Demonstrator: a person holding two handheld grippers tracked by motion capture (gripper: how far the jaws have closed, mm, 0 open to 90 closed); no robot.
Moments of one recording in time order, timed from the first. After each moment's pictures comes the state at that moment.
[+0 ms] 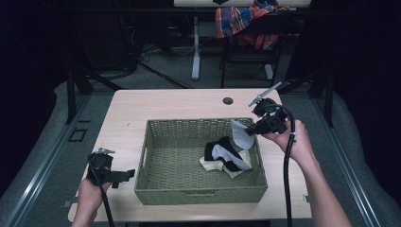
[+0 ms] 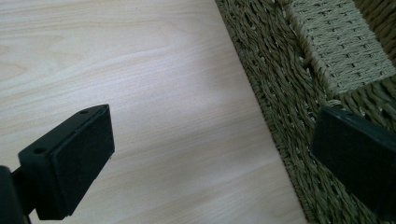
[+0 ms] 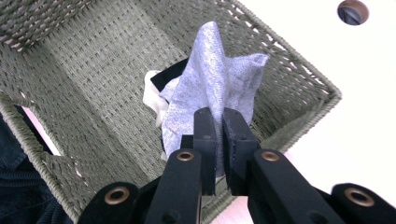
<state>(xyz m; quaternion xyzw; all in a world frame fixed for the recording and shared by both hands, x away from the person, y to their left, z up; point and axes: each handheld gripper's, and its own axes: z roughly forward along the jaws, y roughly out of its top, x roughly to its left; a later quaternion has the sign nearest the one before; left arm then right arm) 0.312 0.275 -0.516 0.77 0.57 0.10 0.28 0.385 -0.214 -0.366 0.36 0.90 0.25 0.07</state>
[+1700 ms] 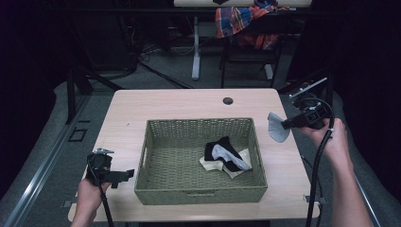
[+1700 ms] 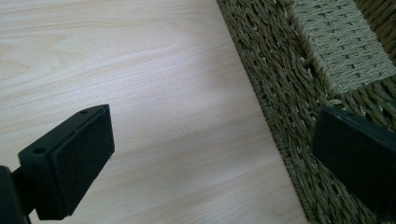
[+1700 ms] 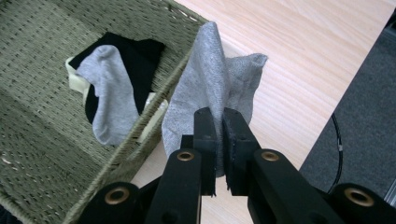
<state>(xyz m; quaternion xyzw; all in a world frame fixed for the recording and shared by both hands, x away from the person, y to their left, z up) 0.311 0.277 -0.515 0.77 0.57 0.10 0.29 0.392 -0.312 -0.361 0.47 0.85 0.23 0.10</state>
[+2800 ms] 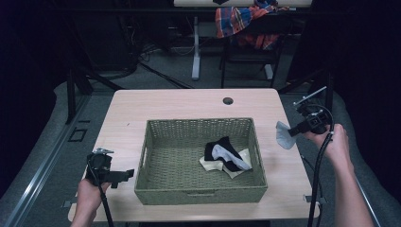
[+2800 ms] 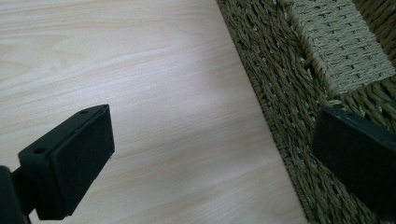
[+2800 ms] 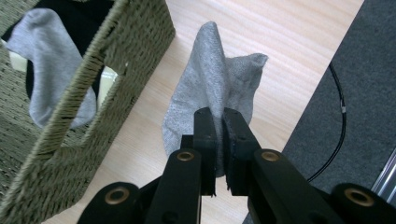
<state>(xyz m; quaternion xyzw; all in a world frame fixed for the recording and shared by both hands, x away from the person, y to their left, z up) 0.311 0.278 -0.515 0.77 0.57 0.10 0.29 0.411 -0.344 -0.405 0.52 0.83 0.18 0.07</state>
